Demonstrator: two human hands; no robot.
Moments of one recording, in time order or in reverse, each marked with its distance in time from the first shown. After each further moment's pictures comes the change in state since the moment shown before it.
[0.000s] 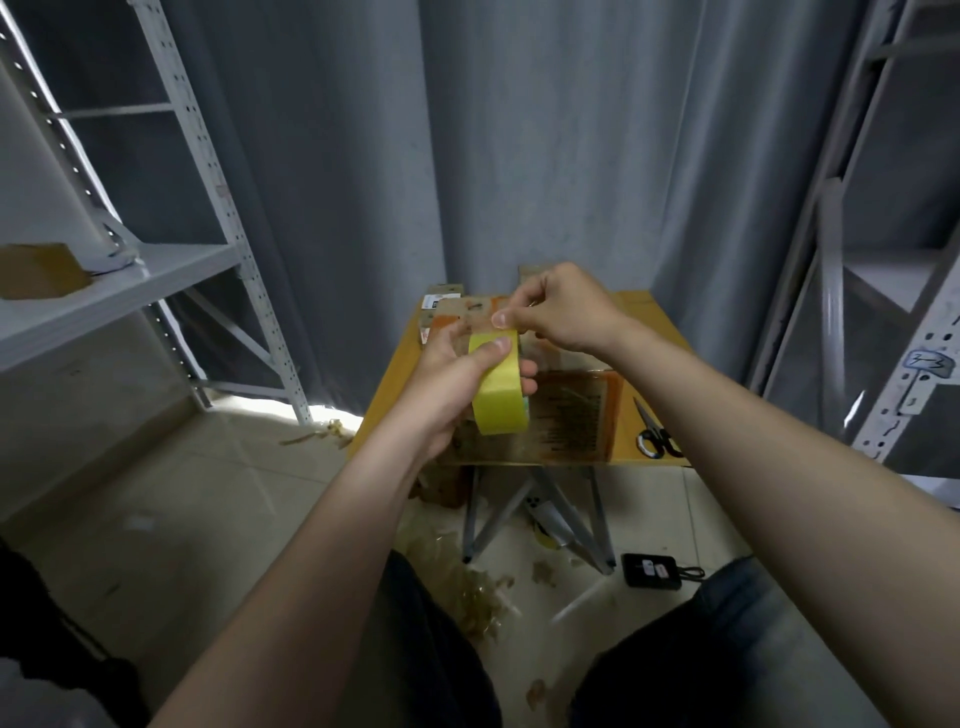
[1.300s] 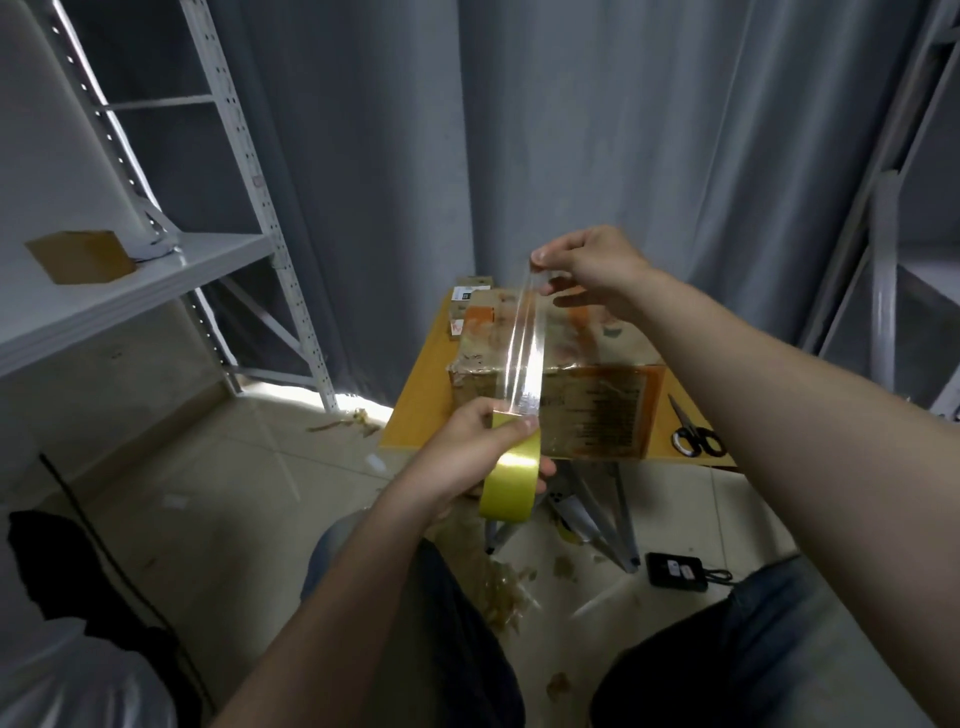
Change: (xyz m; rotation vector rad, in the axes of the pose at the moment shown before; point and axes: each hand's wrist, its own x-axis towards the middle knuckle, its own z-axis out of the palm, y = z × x) left_hand -0.040 -0.043 -0.032 0.145 -0.113 -0.259; right_hand 0.046 -0.001 -0.001 0.450 0.093 0.253
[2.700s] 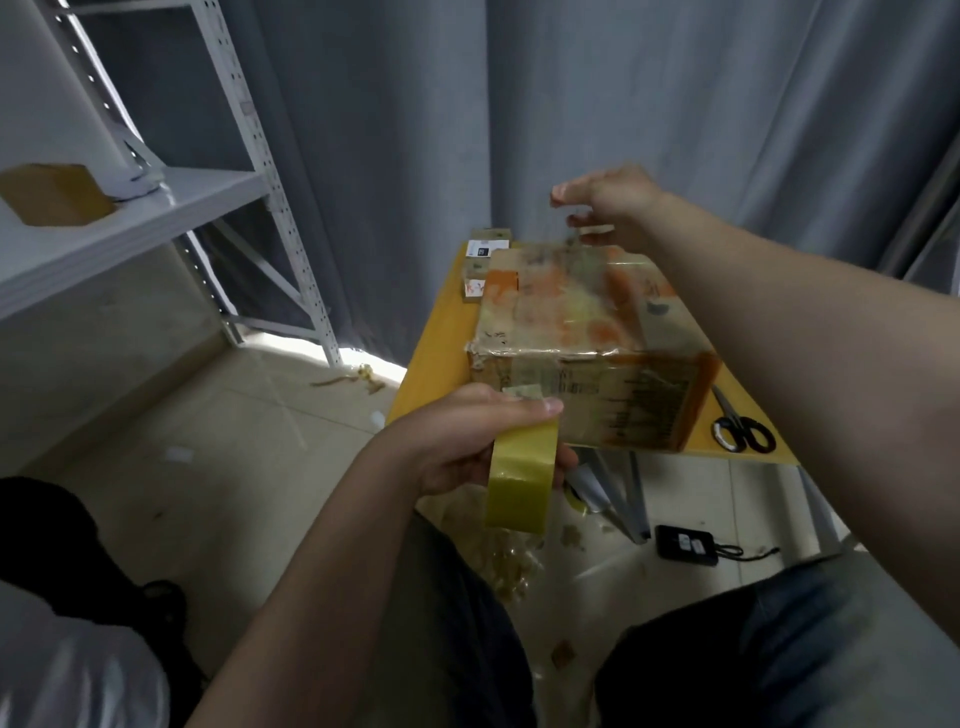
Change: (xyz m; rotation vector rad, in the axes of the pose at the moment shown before) left_hand 0.016 0.020 -0.038 -0.040 -0.258 -0.223; right_hand 0.116 0.025 0.011 -0.021 0.002 0.140
